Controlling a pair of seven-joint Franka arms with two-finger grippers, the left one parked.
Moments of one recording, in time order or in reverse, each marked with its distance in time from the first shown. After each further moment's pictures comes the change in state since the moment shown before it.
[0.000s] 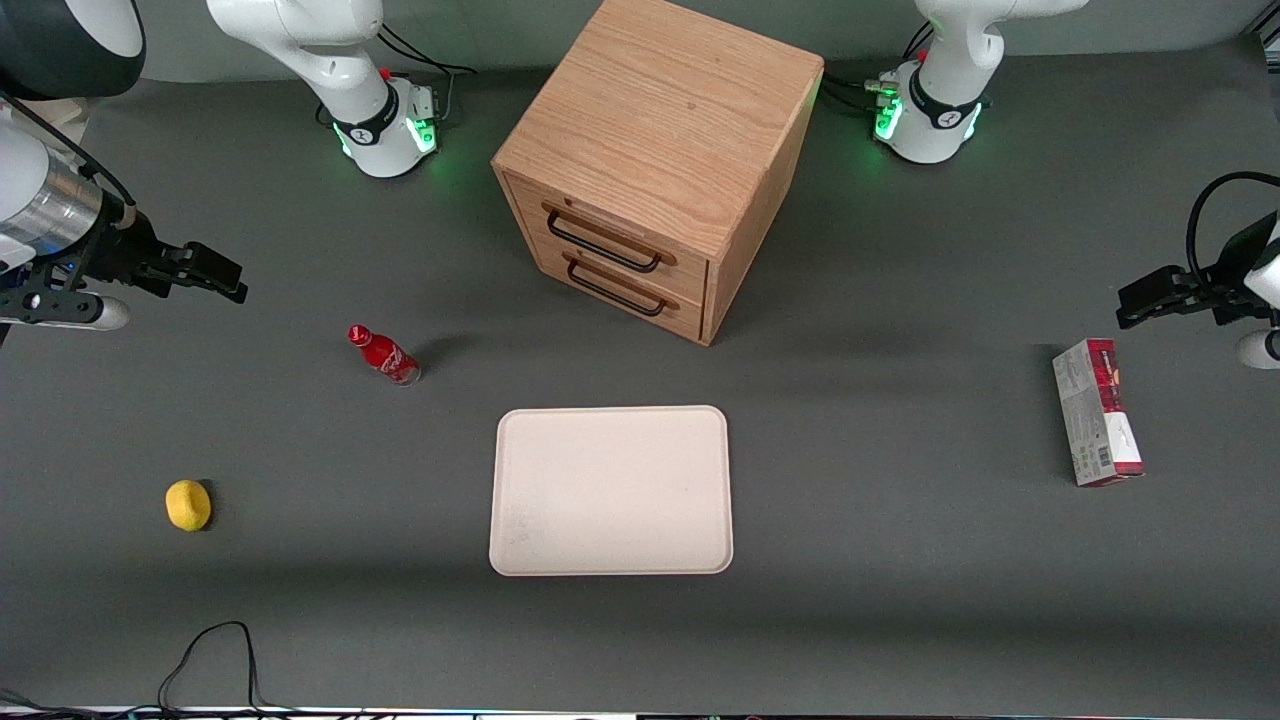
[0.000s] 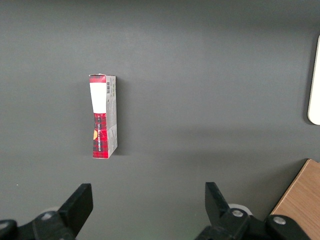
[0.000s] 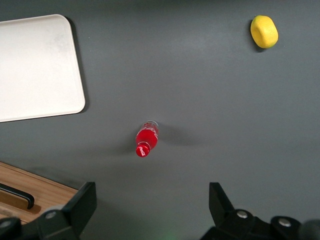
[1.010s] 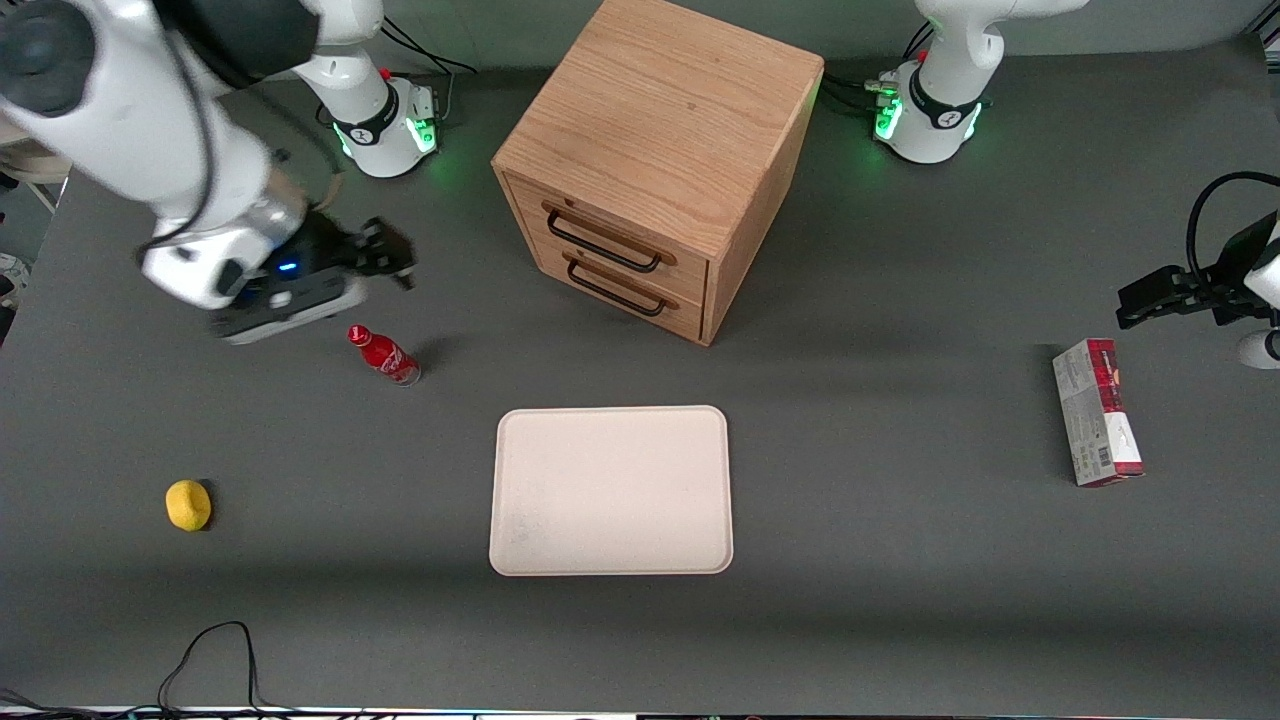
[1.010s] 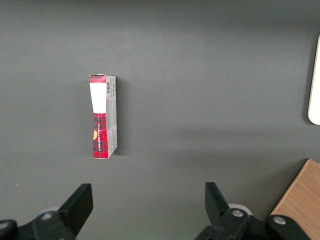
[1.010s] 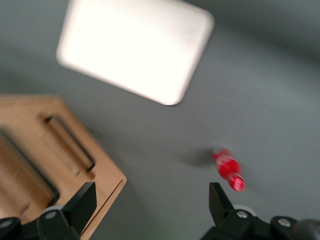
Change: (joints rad) arm 0.015 0.184 0.393 0.193 0.014 0.008 -0.189
